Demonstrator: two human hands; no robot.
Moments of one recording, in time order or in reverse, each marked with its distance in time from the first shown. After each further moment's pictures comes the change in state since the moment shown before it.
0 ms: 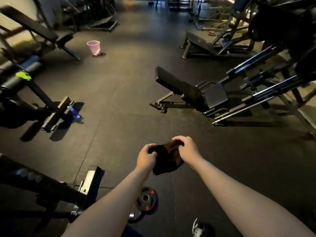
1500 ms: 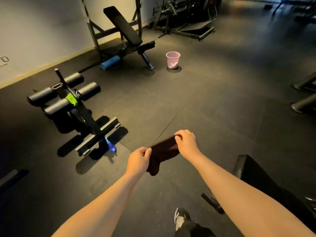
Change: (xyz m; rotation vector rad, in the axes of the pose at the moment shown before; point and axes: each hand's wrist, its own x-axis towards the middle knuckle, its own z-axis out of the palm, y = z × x) left_hand 0.858 0.333 -0.263 0.314 0.518 -0.122; right_hand 0.990 -0.417 0.225 -0.238 -0.326 -0.524
